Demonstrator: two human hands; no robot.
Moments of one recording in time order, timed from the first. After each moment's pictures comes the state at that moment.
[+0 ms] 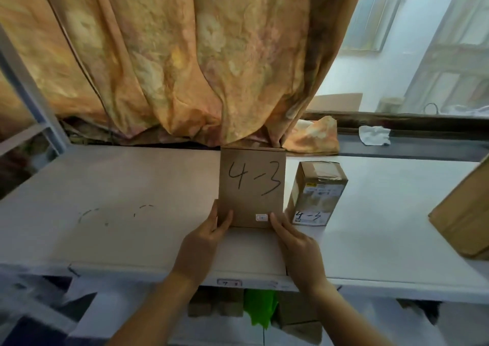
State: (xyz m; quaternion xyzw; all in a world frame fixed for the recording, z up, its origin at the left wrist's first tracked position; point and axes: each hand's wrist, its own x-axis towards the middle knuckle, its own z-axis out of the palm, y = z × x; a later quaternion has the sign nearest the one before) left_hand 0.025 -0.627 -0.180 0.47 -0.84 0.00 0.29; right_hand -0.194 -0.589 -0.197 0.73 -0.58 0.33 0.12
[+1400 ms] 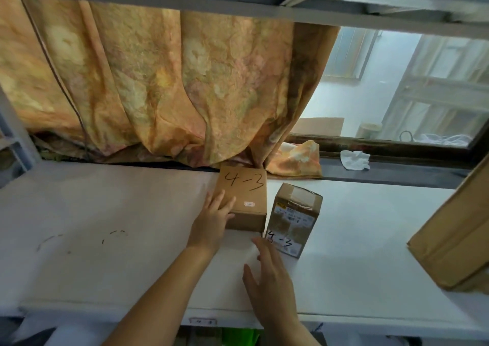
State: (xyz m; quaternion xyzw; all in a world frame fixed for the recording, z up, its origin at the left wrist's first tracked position) left_hand -0.049 -0.721 -0.165 0.54 -0.80 -0.04 0.25; right_hand -0.166 -0.581 -0.170 0.64 -0.68 0.35 -0.10
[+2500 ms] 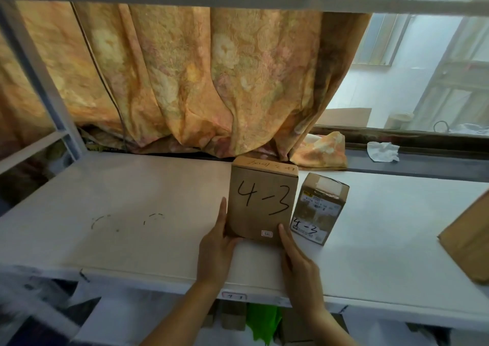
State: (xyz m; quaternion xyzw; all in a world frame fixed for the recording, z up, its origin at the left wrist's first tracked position) left_hand -0.004 -0.631 -0.177 0.54 -0.66 -0.27 0.45; right_hand -0.171 -0.575 -0.198 0.67 -0.60 0.44 -0.03
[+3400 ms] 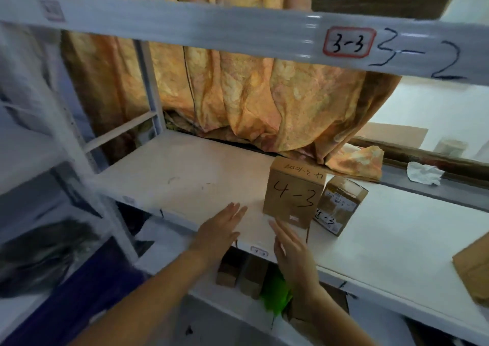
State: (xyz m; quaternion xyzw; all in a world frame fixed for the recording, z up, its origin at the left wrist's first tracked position) left_hand 0.068 -0.529 -0.111 0.60 -0.79 -0.08 0.15; right_hand -0.135 -0.512 -0.128 0.79 -0.51 0.33 -0.09
